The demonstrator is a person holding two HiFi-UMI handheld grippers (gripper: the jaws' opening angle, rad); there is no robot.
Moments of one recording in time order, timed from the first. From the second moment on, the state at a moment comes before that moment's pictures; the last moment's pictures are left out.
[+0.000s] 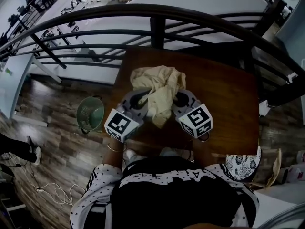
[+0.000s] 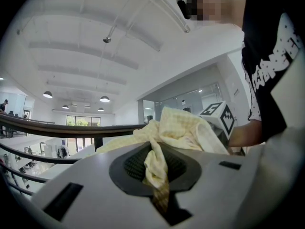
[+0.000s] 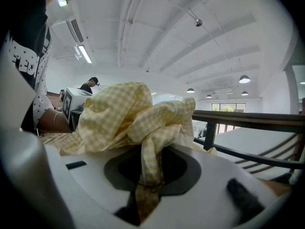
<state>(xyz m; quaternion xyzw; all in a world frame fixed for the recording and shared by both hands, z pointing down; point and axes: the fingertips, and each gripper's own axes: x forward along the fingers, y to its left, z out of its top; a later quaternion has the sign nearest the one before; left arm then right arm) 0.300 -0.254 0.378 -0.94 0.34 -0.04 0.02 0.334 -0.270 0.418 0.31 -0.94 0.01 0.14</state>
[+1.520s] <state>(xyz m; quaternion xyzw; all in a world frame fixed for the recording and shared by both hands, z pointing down) -0.002 -0.206 0.358 -0.88 0.48 -0.01 0.04 0.028 -0.235 0.391 0.18 -0.98 -0.04 0.12</state>
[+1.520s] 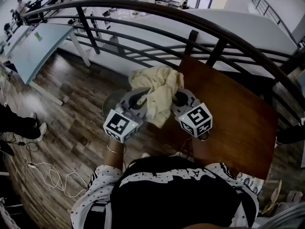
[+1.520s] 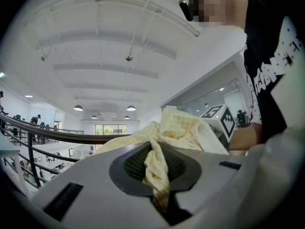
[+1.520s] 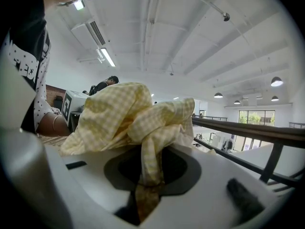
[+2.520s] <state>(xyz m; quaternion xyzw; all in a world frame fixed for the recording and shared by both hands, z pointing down) 0.036 -0.211 0.337 -0.82 0.57 -0.01 0.06 0.060 -0.244 0.372 0.08 -0.99 -0.05 0.10</state>
